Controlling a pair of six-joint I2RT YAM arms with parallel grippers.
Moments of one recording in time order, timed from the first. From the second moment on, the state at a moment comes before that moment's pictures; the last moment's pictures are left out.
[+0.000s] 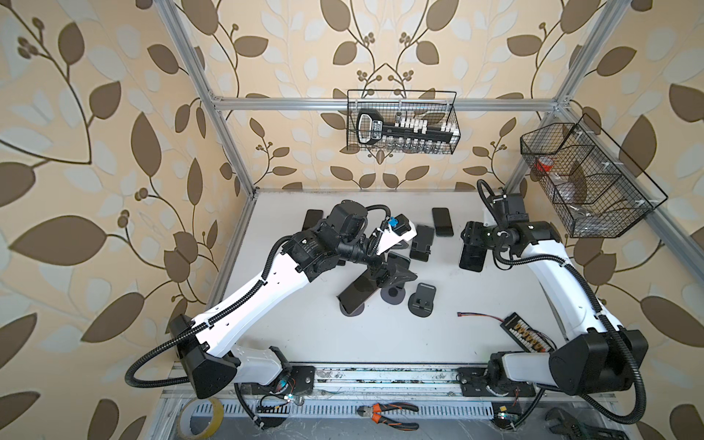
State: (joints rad) left arm -0.77 1.33 1.43 -0.63 0.67 0.23; right arm 0.05 1.33 1.28 -0.89 0.01 0.28
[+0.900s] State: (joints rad) left arm -0.83 1.26 1.38 -0.66 0.59 0.20; right arm 0.05 1.31 1.19 -0.83 -0.01 0.29
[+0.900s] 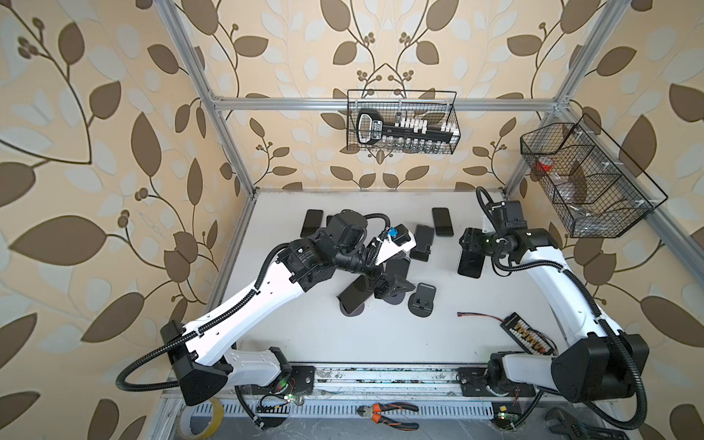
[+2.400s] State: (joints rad) left arm -0.83 1.19 1.32 -0.71 0.53 0.21; right arm -0.01 1.76 1.27 -0.72 -0.03 0.21
